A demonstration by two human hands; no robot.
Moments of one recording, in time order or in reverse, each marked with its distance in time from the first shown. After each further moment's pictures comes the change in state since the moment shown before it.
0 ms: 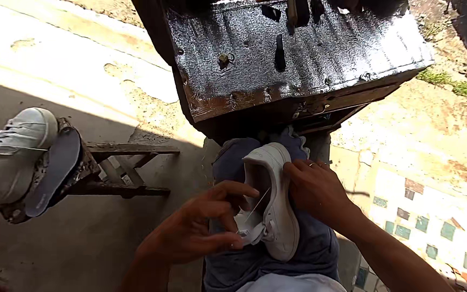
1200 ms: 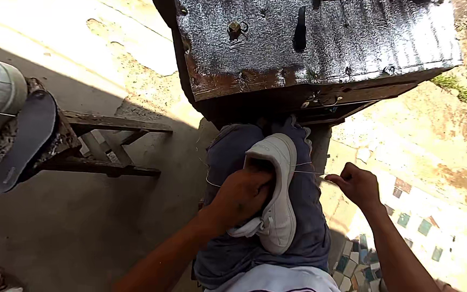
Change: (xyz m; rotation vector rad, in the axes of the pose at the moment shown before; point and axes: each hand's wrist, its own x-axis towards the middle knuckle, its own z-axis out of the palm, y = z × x) left_hand 0.041 -0.054 0.061 0.618 0.273 -0.184; right_hand -0.077 0.130 0.054 0.190 0.038 0.356
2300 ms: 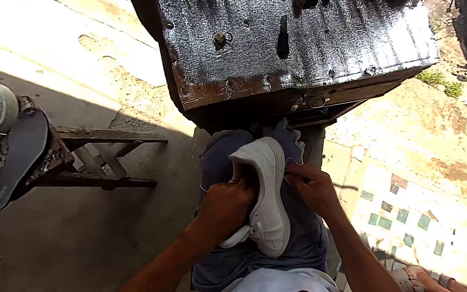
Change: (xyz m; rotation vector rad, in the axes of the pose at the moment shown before) left_hand -0.011 0.005 -0.006 0.583 -0.070 0.162; right_hand 0.009 -0.106 0.017 0.631 -0.013 0.055
